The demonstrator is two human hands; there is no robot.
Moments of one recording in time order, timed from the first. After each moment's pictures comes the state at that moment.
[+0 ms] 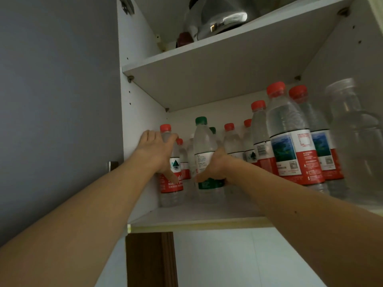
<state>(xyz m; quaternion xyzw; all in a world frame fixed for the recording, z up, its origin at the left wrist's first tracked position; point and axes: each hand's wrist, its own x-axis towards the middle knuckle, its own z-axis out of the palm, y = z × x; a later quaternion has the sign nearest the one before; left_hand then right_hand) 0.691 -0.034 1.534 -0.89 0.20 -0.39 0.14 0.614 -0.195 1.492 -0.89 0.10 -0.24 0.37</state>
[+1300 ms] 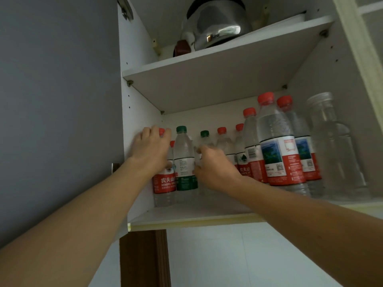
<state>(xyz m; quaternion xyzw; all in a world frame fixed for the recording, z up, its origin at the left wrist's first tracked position) 0.665 -0.020 1.524 -0.83 0.25 -0.49 0.04 0.583 -0.177 1.468 -0.88 0.00 -0.45 0.16</state>
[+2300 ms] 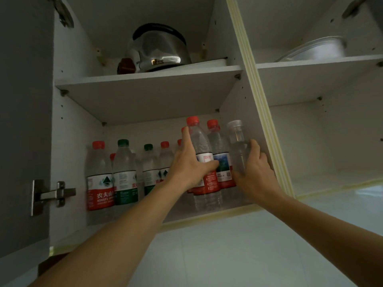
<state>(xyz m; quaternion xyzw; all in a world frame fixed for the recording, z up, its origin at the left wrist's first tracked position) 0.534 -0.173 1.484 -0.67 0.54 -0.22 -0.46 0.414 -0.291 1.428 -0.76 0.23 -0.58 0.19</state>
